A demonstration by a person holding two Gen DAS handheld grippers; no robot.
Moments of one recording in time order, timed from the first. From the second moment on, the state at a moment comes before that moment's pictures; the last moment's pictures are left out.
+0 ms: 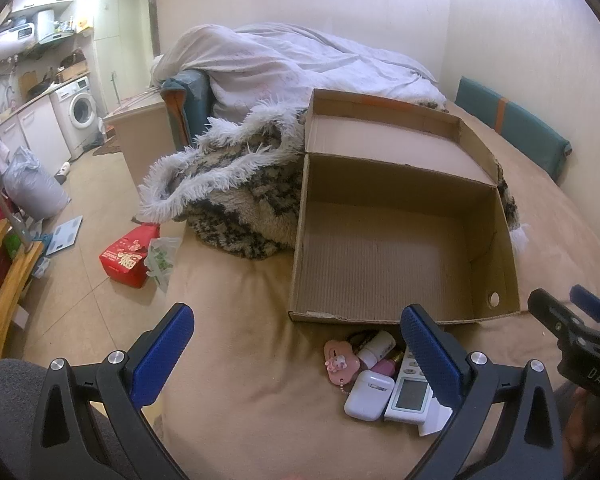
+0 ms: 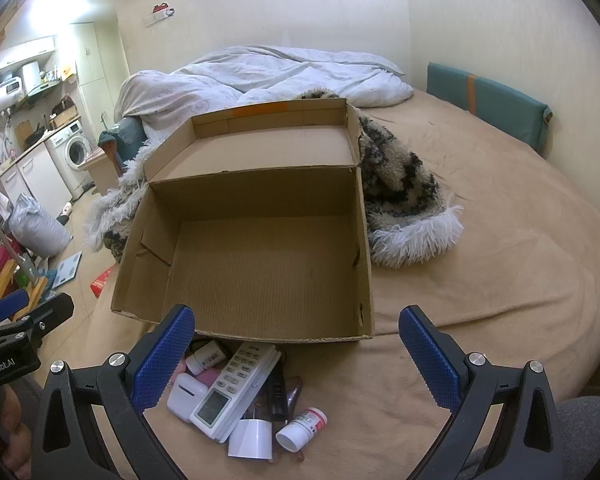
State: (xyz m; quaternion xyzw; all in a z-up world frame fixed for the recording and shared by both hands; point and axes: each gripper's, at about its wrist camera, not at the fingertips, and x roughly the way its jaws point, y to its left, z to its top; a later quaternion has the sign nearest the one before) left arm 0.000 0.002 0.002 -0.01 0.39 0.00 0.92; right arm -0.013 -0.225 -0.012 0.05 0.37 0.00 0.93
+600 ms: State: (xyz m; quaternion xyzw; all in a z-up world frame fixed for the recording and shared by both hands) left arm 0.000 0.002 0.002 -0.01 0.39 0.00 0.92; right arm -0.013 -0.226 -0.011 0.05 0.37 0.00 0.93
